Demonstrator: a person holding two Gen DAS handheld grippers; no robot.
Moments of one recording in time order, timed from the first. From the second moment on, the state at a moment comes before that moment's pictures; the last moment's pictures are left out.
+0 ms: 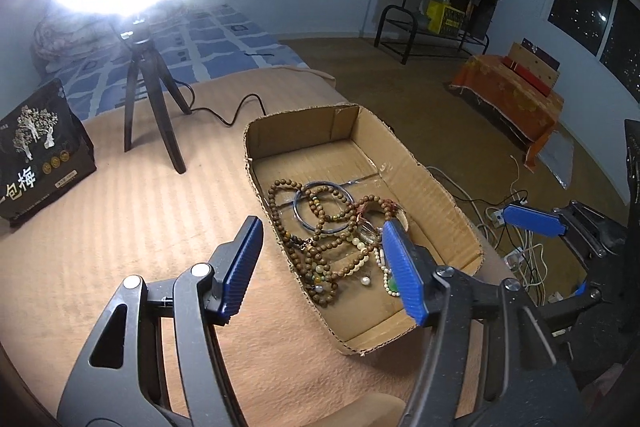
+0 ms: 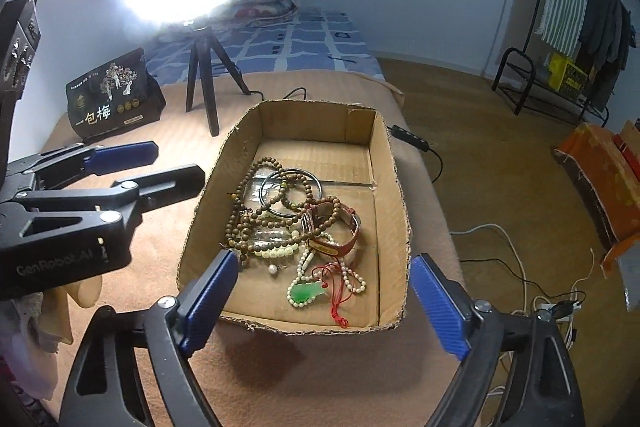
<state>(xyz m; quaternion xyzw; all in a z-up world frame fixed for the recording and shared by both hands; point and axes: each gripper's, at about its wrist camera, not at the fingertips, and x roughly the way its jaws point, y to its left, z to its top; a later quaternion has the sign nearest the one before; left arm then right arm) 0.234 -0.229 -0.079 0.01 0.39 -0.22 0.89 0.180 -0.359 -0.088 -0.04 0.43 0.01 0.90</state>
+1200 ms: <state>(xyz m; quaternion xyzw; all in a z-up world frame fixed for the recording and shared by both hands) 0.107 -0.139 0.006 0.02 0.32 -0.20 0.92 0.088 -0.323 -0.002 -0.03 0.34 -0.02 0.94</state>
